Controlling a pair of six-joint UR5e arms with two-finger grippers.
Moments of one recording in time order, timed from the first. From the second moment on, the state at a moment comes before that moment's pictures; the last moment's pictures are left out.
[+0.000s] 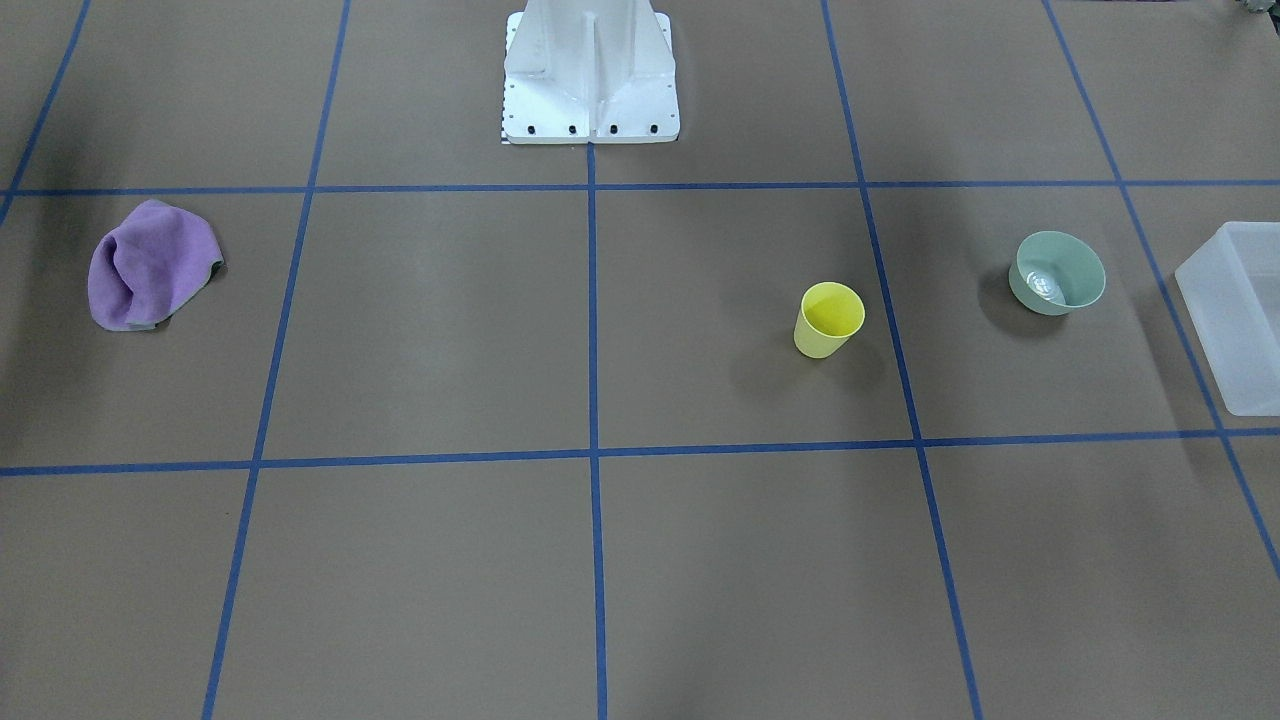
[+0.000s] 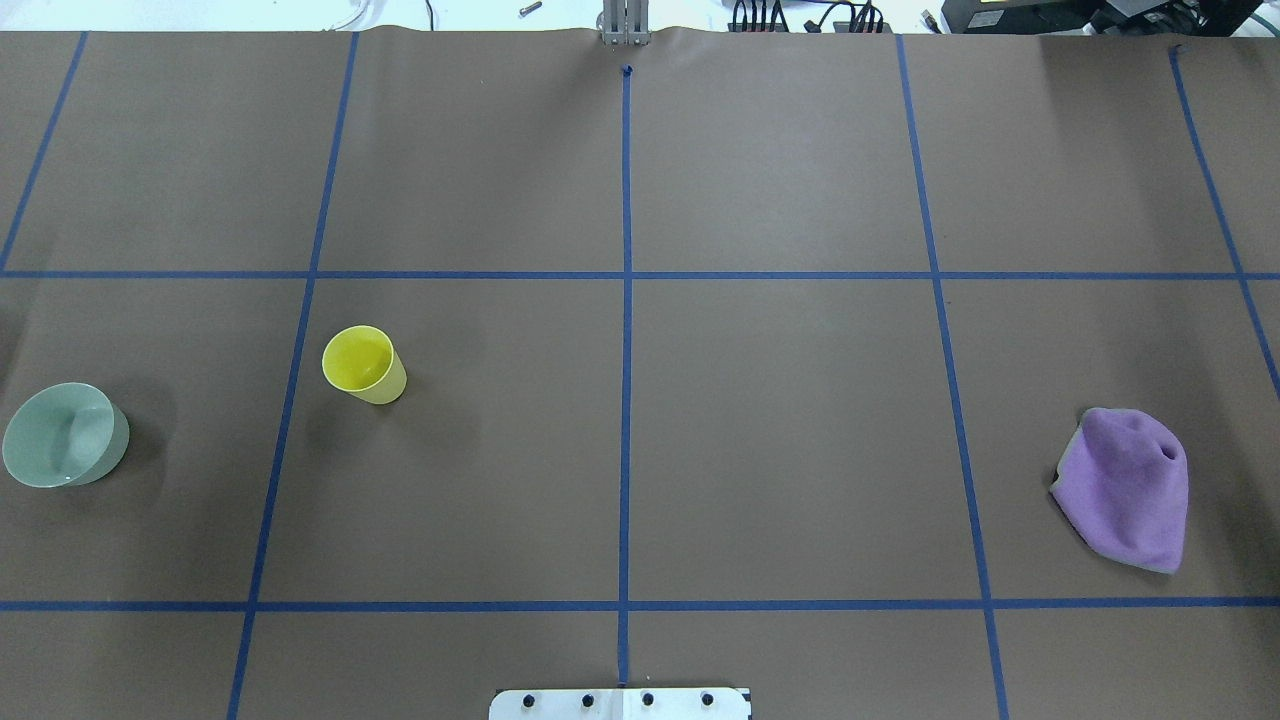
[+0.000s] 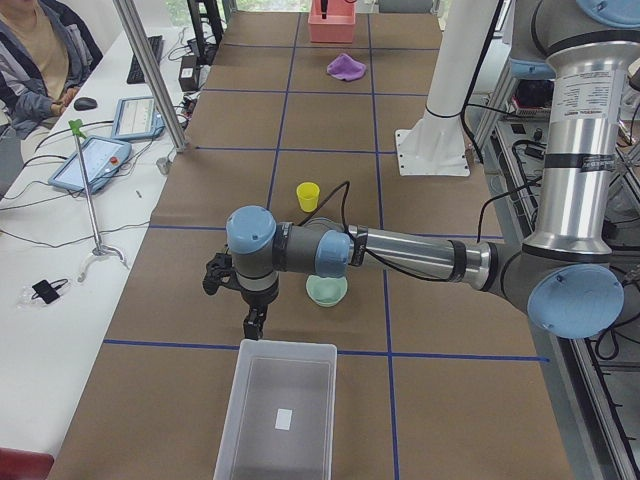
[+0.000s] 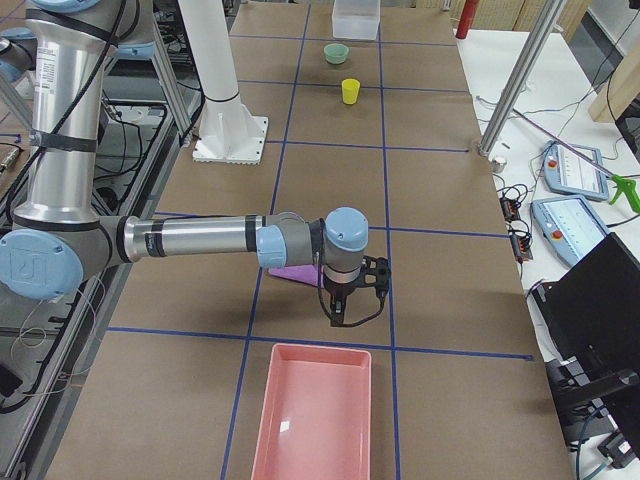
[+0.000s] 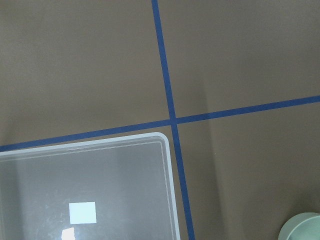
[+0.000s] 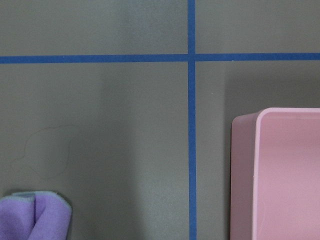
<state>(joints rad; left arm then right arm) -1.55 -1.59 -1.68 -1.55 -2.31 0.07 1.44 -1.73 1.80 -1.53 2.31 0.20</state>
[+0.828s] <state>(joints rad) -1.31 -1.49 -1.67 -1.89 -2.29 -0.14 1.43 -1.72 1.80 -1.50 2.32 0.20</state>
